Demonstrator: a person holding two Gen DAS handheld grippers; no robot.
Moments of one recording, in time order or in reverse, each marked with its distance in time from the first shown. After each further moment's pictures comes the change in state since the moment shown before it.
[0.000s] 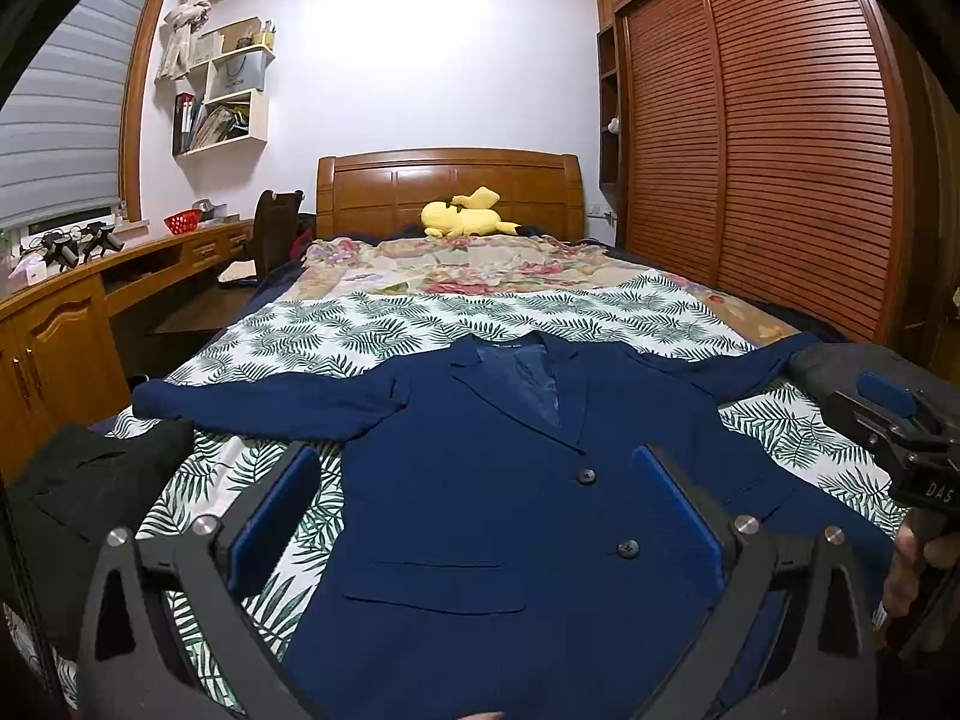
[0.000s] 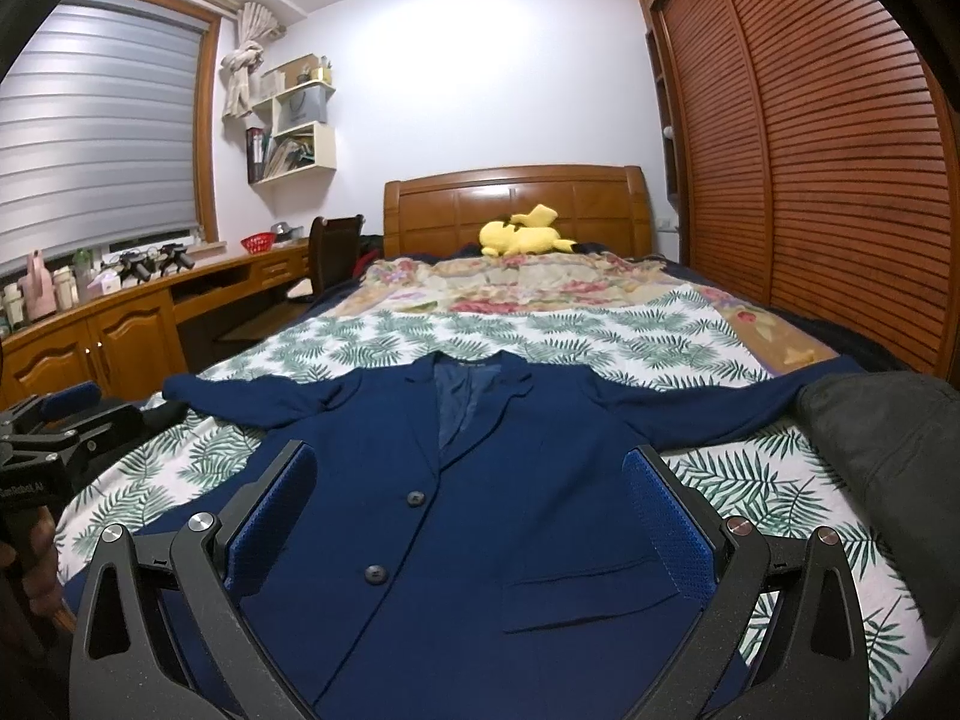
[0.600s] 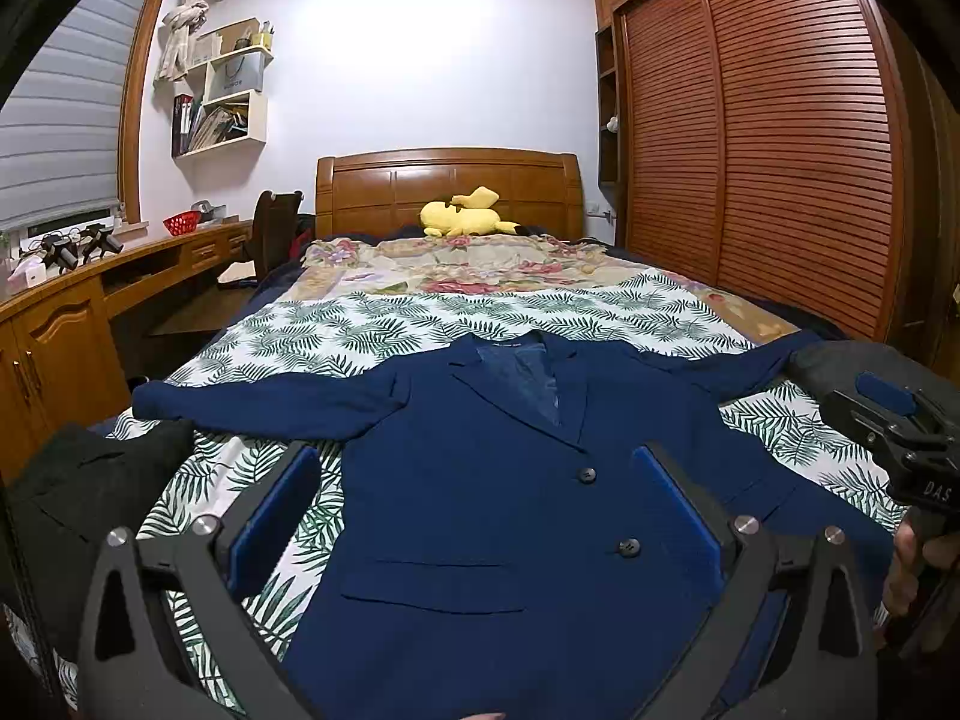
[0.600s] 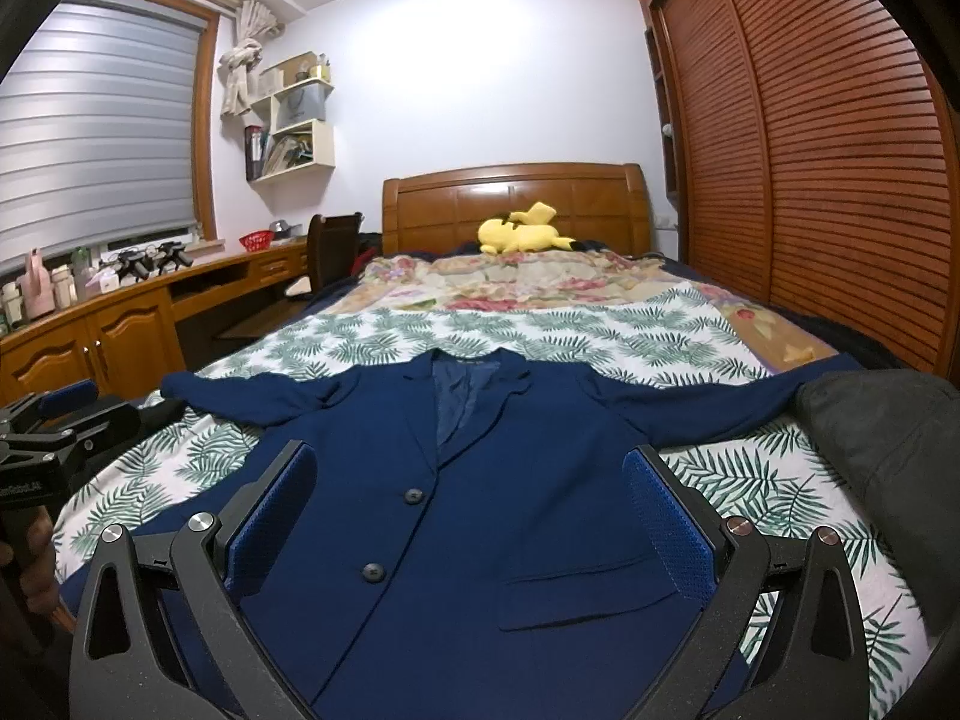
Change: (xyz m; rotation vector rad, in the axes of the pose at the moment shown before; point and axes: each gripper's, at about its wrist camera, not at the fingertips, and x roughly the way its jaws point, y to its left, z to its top) left arm 0.001 0.002 -0.001 0.001 0.001 -0.001; right arm 0.000 -0.001 0.000 -0.002 0.003 -0.003
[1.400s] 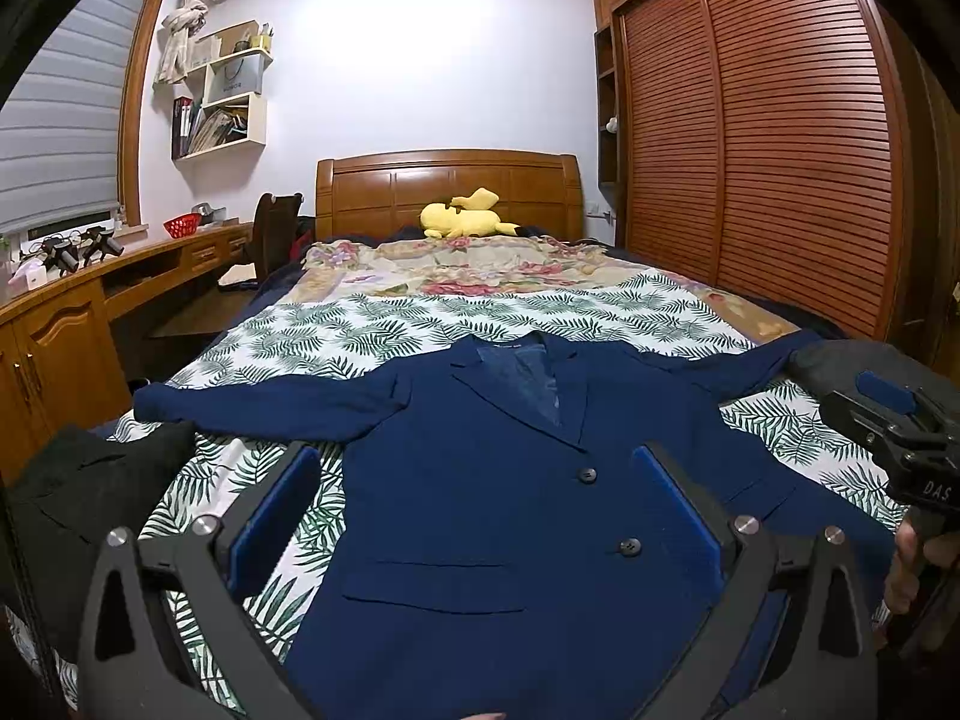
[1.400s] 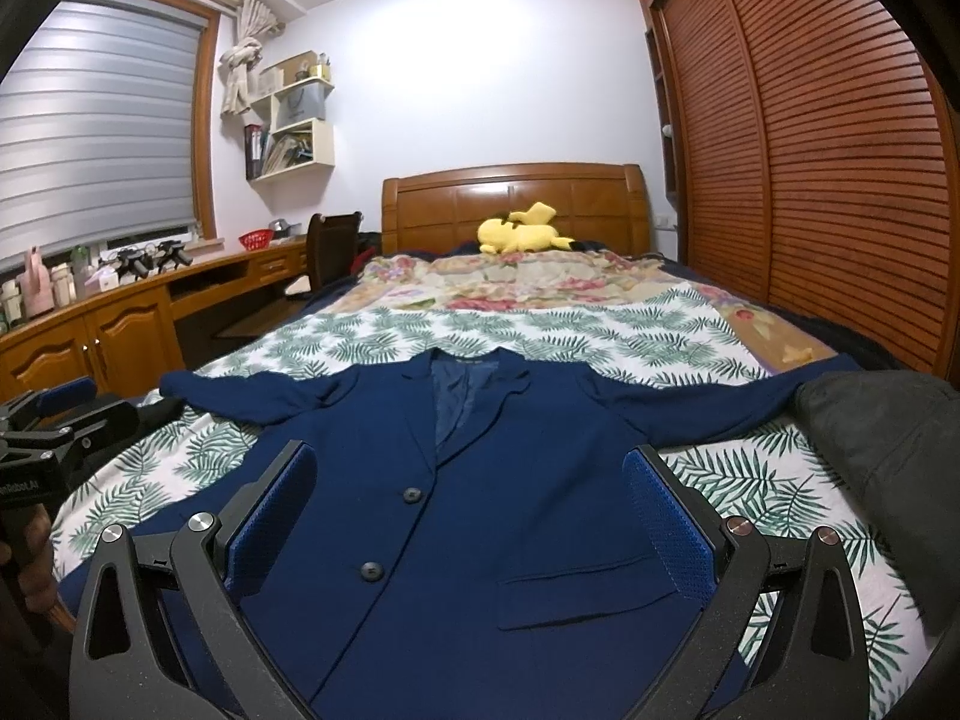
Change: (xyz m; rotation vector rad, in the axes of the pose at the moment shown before) left arm 0.001 0.000 0.000 0.001 -0.001 0.001; right arm 0.004 -0.005 -0.004 -0.002 0.002 -0.002
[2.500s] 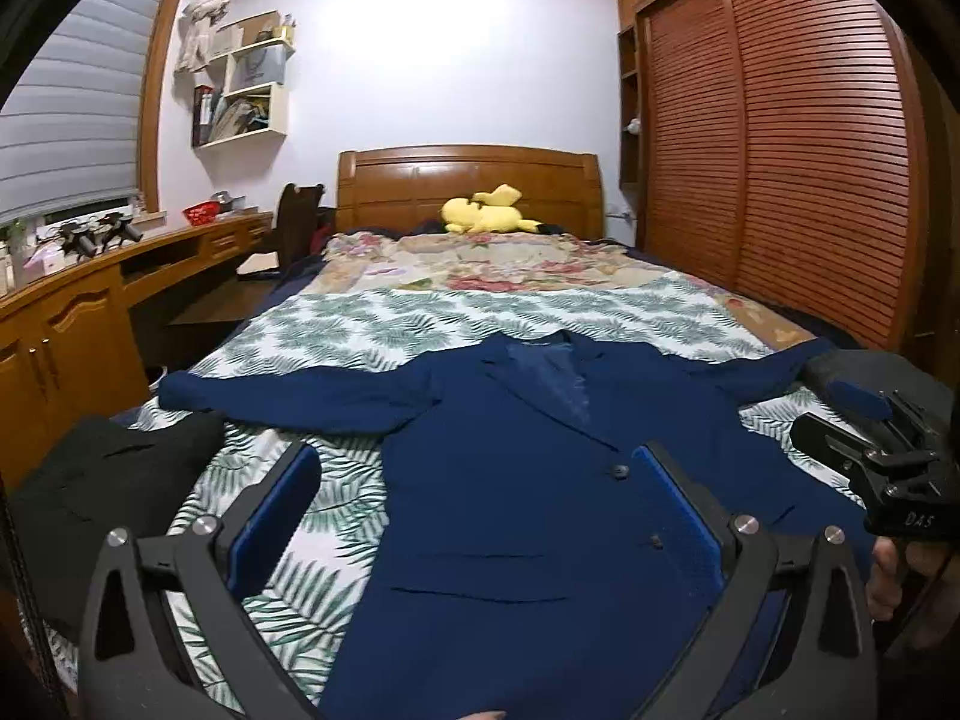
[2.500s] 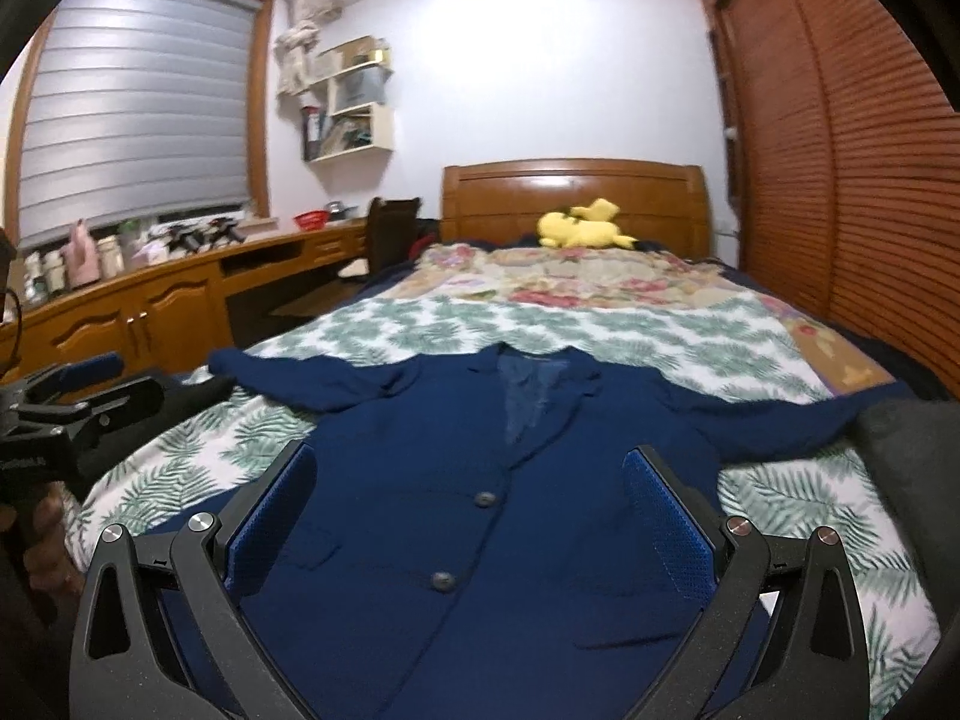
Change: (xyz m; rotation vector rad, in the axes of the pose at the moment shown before) left arm -0.014 0.033 0.007 -0.033 0.016 0.045; right arm 0.019 0.041 0.009 -0.074 0.026 0.146
